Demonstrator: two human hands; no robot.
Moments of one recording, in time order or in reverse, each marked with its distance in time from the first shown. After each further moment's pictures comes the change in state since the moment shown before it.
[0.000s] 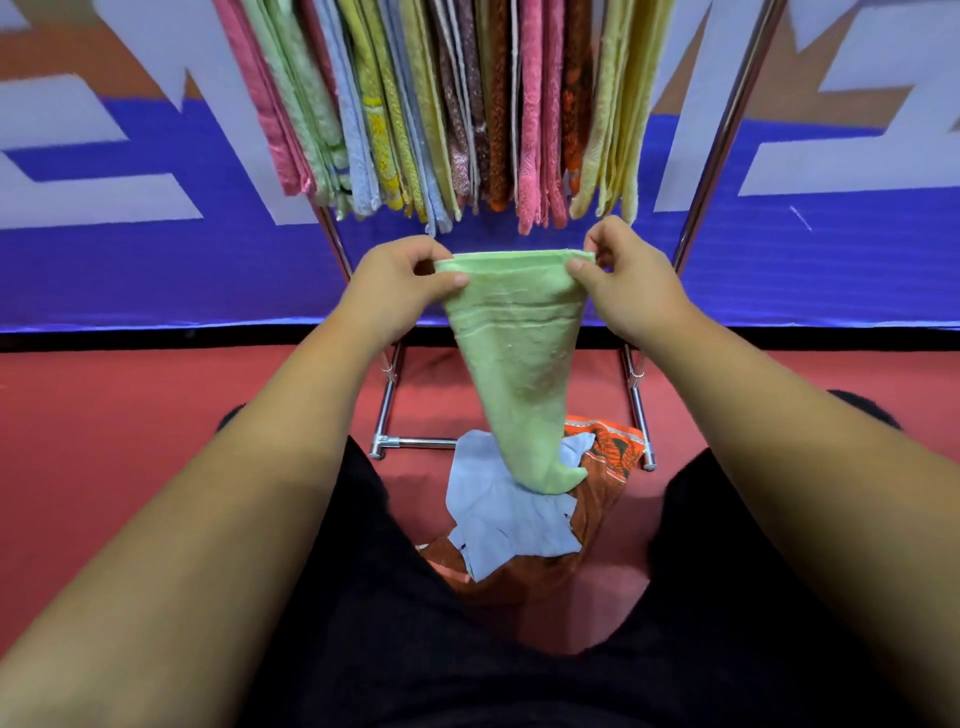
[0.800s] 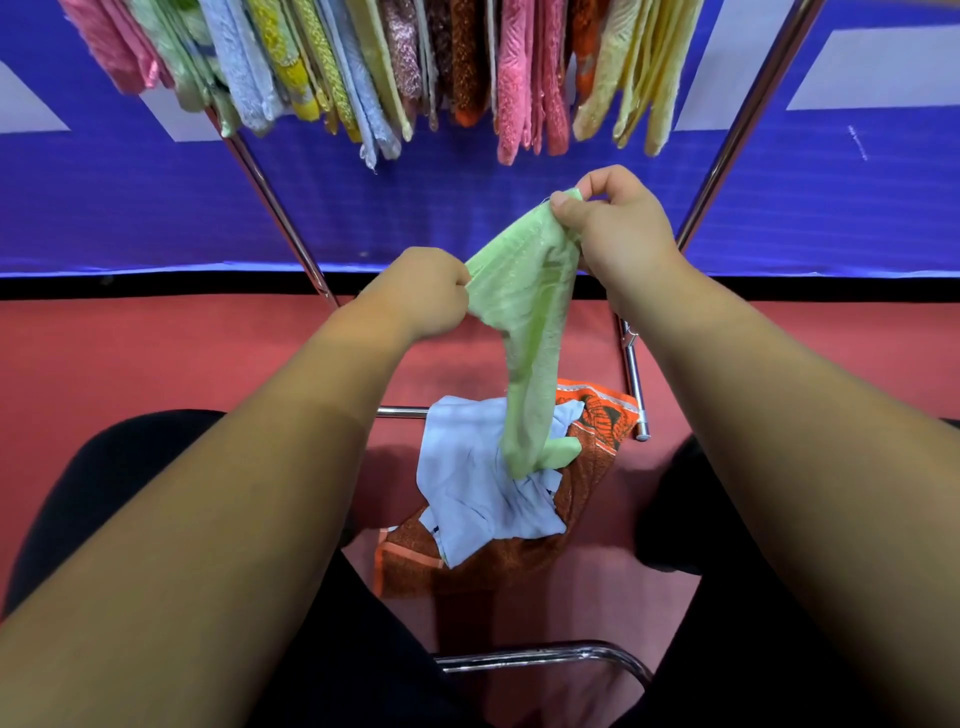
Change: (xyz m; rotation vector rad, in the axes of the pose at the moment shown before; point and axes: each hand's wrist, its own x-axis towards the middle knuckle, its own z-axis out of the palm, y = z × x) left_hand 0.068 -0.061 0.102 0.623 -0.368 -0.097; right_hand 0.073 0.064 0.065 0.503 0.006 0.418
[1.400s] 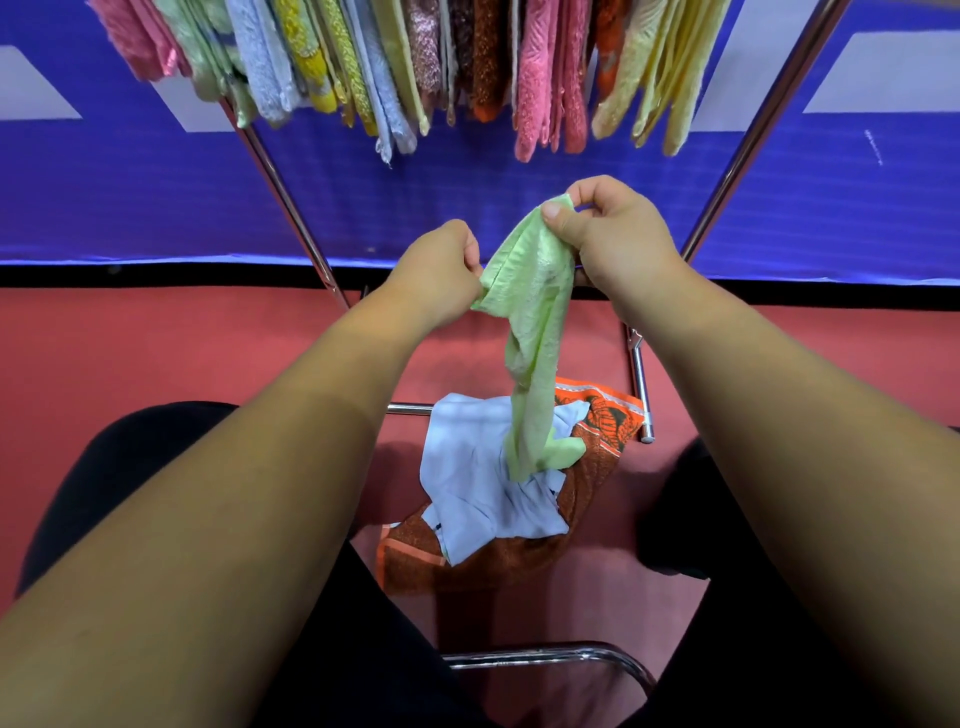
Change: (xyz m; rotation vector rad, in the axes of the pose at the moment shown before) left_hand 0.004 -0.001 0.007 -0.464 0.145 -0.106; right_hand -0.007 0.001 0.010 -0.050 -0.117 -0.032
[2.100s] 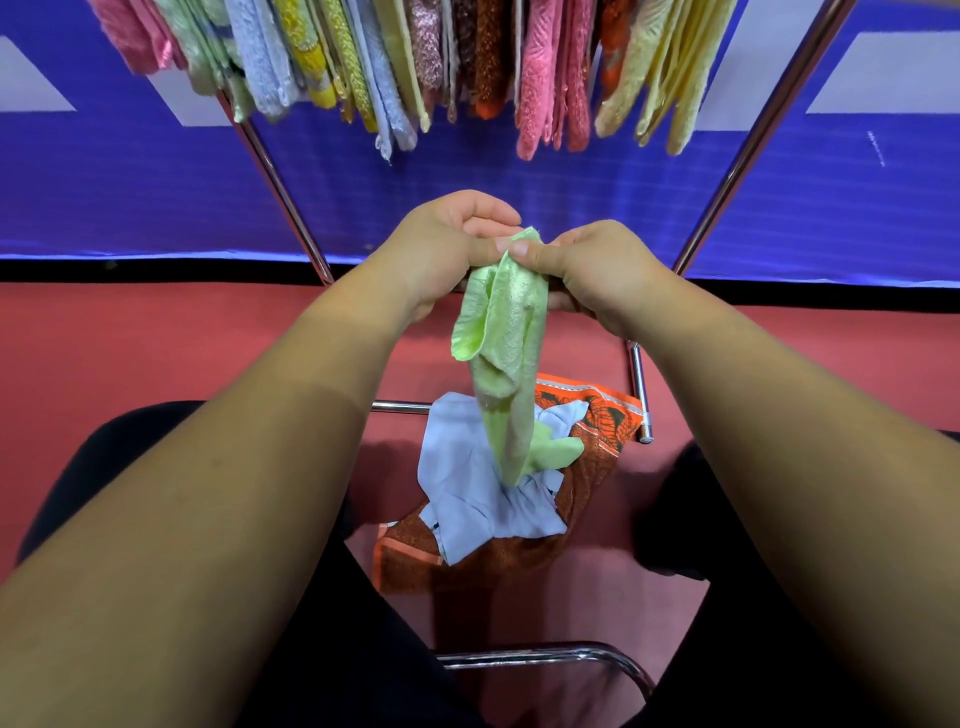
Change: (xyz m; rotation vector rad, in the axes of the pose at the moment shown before) left_hand 0.000 0.015 -0.013 -0.672 -0.184 0.027; right_hand -0.008 0.005 0.007 0.074 -0.252 0.177
